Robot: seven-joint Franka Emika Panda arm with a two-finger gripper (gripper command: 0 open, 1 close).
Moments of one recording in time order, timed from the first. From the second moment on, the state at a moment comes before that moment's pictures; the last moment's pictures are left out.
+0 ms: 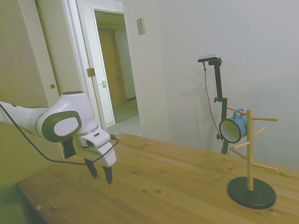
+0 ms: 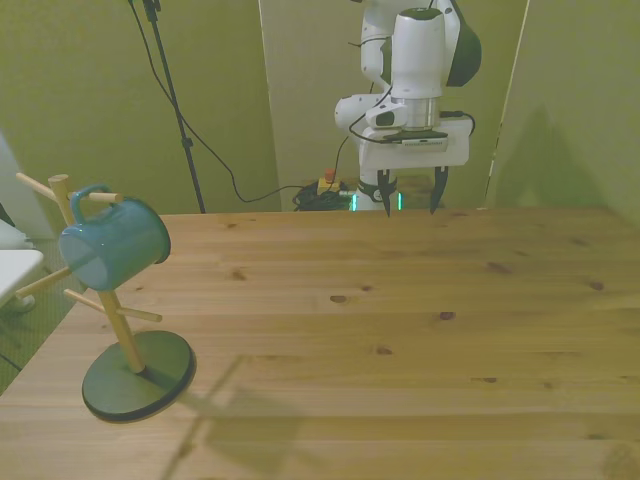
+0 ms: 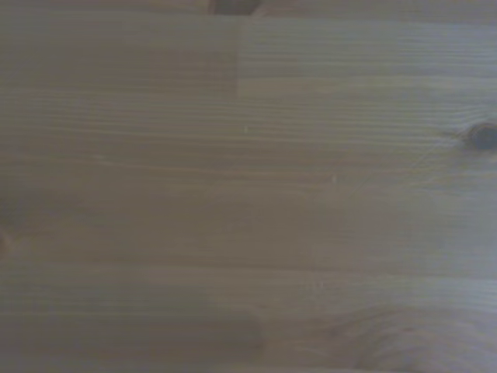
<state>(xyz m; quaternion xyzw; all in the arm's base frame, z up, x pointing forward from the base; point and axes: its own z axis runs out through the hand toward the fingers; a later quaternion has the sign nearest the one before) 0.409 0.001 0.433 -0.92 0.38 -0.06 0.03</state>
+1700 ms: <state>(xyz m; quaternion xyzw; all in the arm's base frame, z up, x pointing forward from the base) 0.604 -0.225 0.585 -0.76 0.56 -0.34 0.04</state>
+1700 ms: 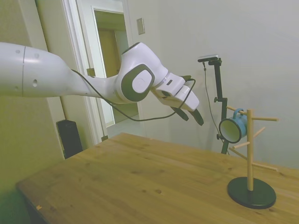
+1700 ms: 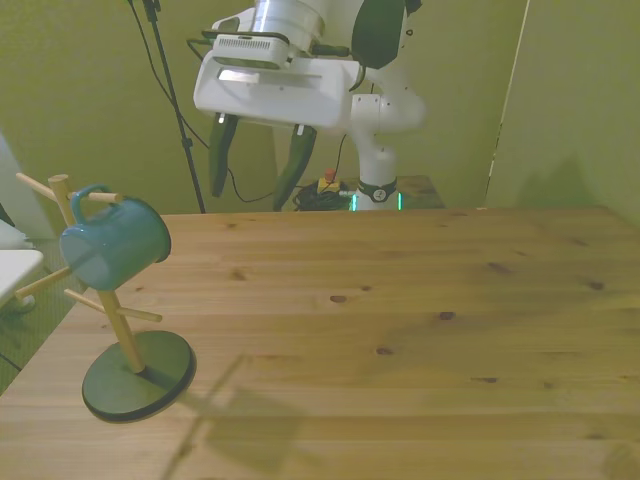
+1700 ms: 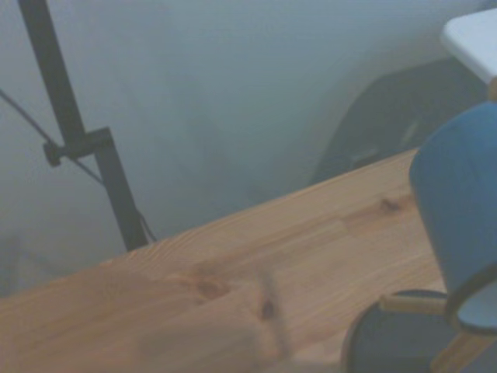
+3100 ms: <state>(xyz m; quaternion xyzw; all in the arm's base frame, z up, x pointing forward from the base) 0.636 -0.309 0.542 -0.69 0.59 -0.42 0.00</state>
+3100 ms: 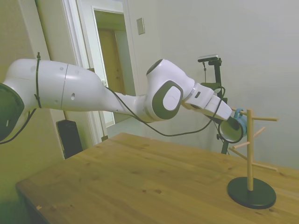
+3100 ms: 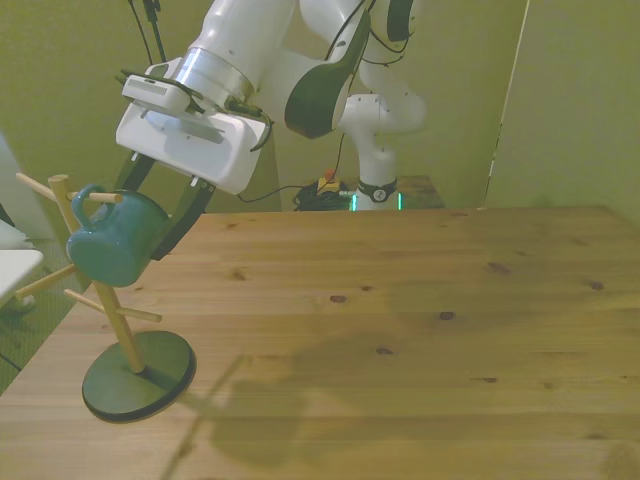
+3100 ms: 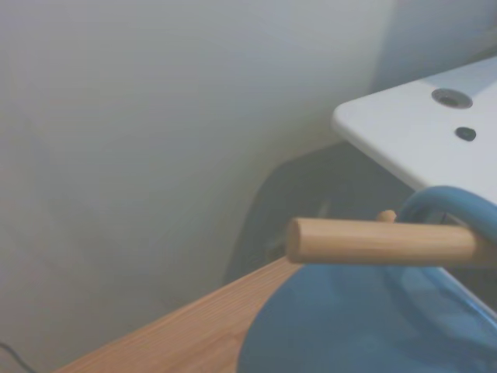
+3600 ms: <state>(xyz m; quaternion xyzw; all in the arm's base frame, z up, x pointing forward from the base) 0.641 -0.304 0.539 -0.69 0.58 -0.43 0.00</state>
